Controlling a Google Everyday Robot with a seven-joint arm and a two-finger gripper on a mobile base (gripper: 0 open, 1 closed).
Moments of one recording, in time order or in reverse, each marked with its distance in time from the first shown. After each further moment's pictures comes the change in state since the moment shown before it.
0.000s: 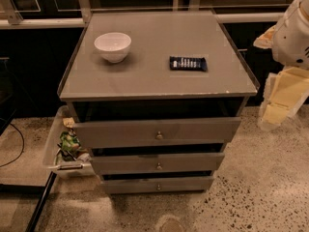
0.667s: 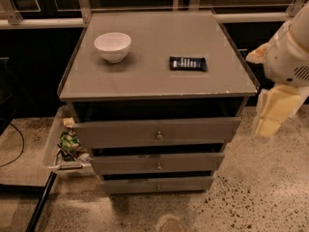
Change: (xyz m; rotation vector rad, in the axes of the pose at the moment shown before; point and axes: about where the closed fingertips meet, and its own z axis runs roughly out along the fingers) arm 0.003 0.010 0.029 -0.030 -0.023 -0.016
